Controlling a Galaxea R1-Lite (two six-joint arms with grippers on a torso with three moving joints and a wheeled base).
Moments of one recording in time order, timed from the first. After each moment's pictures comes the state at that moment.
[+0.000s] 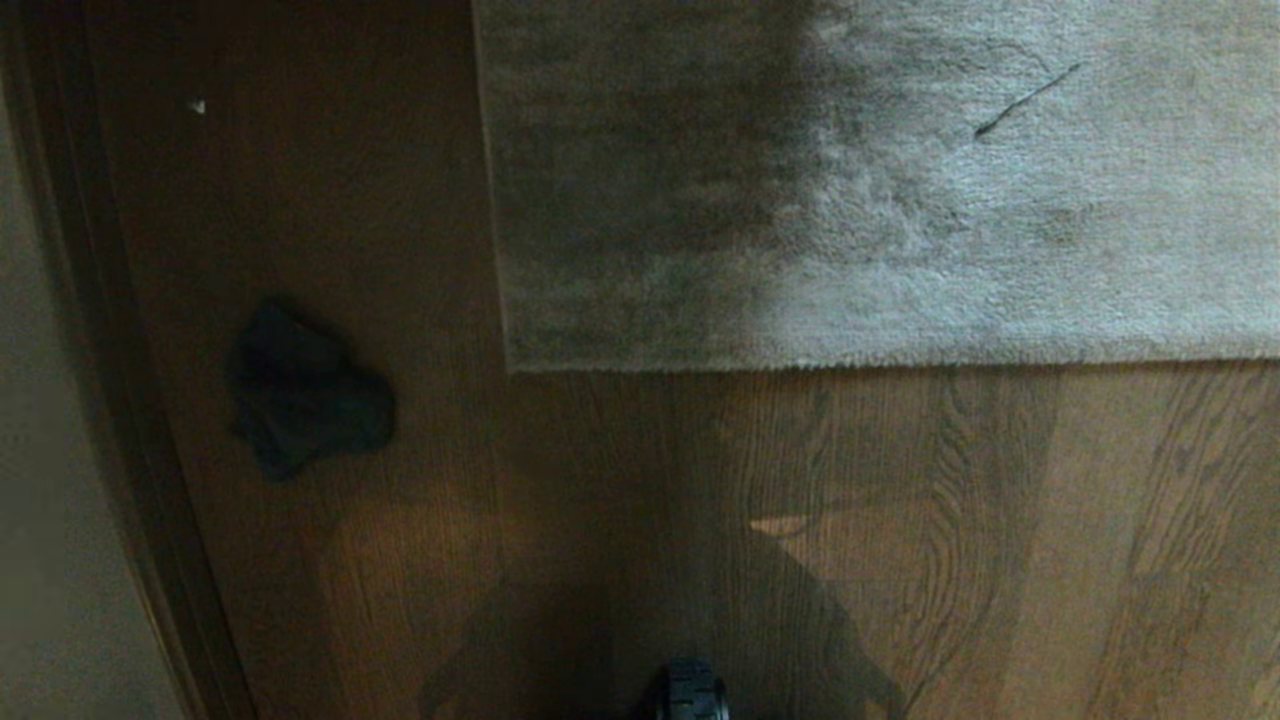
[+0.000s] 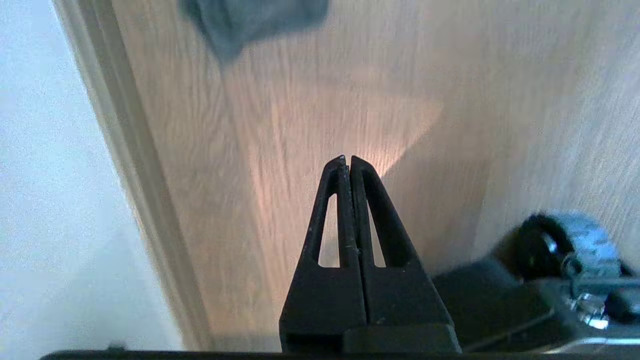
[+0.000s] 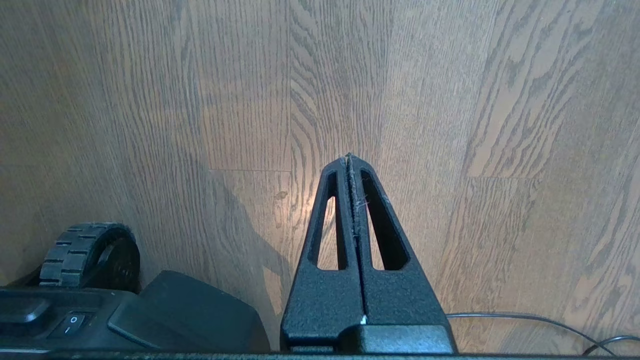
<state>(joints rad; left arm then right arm) 0.00 0.08 0.00 0.00 -0.02 0.02 0.00 0.00 0.00 0.00 -0.01 -0.05</state>
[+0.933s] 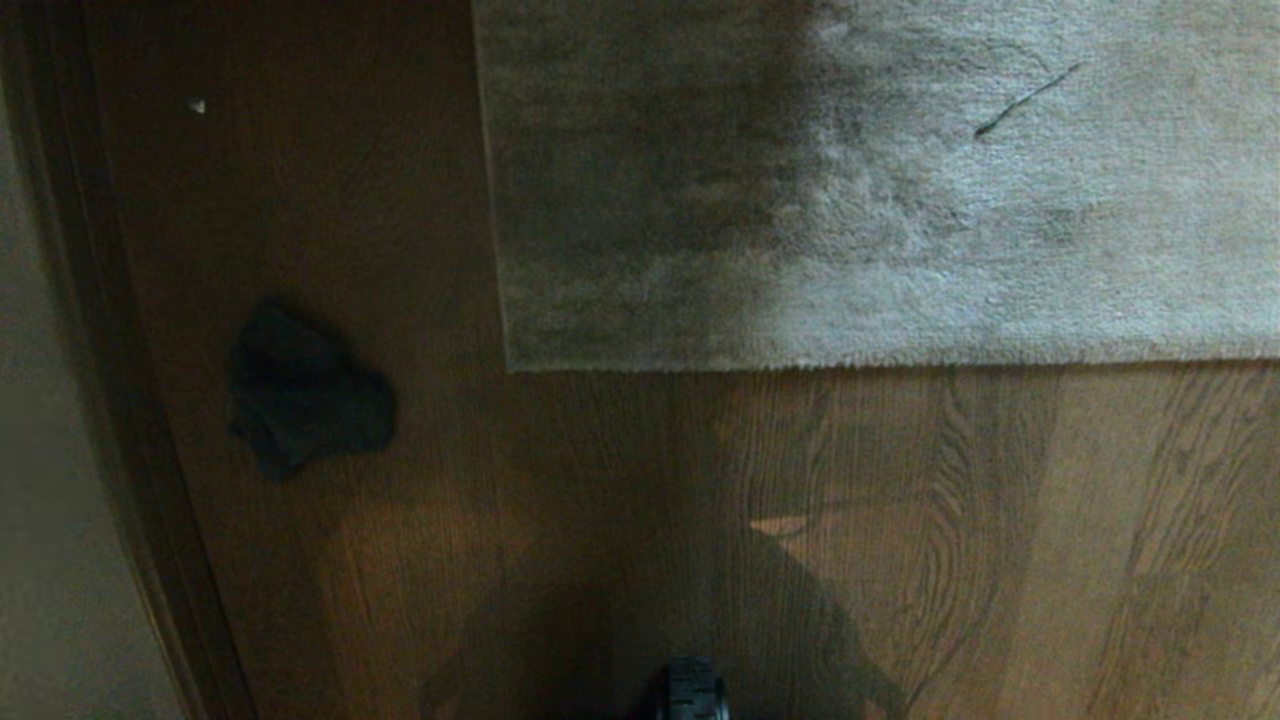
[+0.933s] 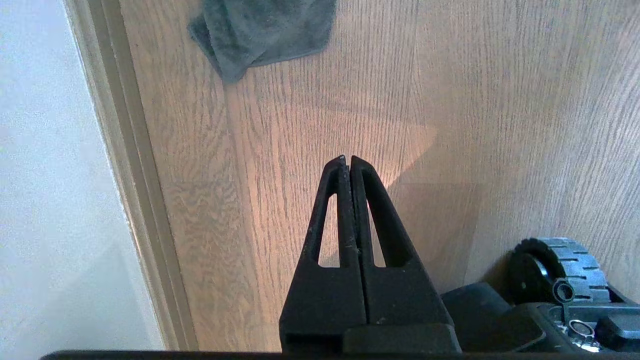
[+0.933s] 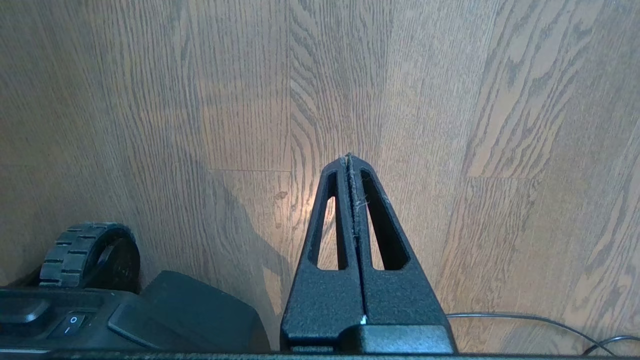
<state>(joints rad) 0.00 0.00 0.00 0.00 0.00 -0.02 0.00 0.00 0.00 0.00 -0.01 -0.05</state>
